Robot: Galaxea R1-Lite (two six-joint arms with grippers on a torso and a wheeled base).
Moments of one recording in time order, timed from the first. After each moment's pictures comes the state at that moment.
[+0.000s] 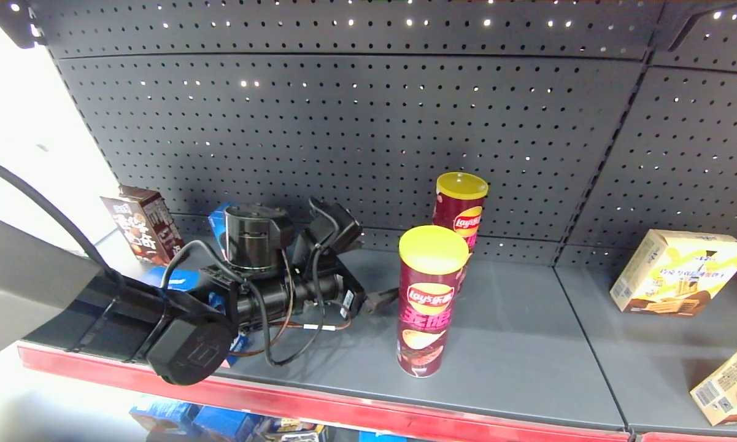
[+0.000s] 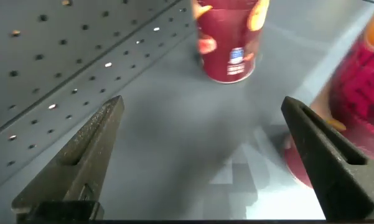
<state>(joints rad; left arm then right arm) -0.50 1.96 -0.90 -0.81 -0.34 0.28 0.00 0.00 0.00 0.01 0.03 0.01</state>
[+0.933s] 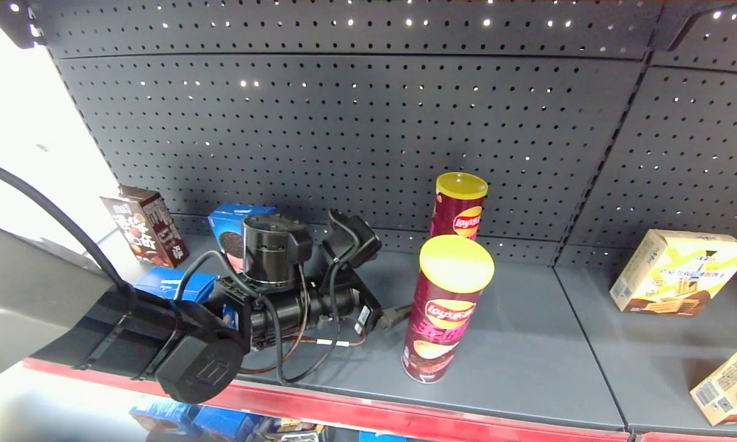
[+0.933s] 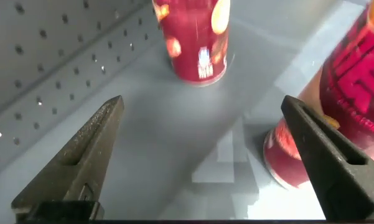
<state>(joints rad) -0.57 1.96 -0.88 -0.81 -0.30 0.27 0.00 0.00 0.00 0.01 0.03 0.01</state>
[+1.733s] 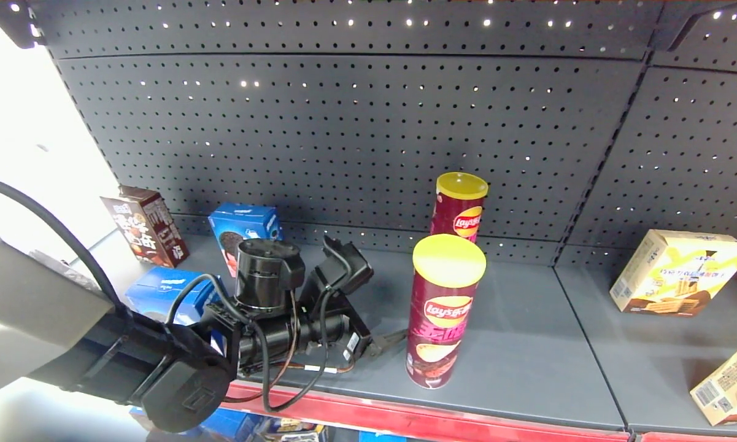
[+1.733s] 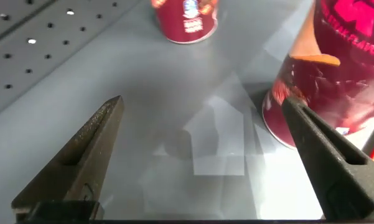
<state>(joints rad) -0.57 1.95 -0.76 -0.85 -0.30 0.29 0.00 0.00 0.00 0.01 0.03 0.01</state>
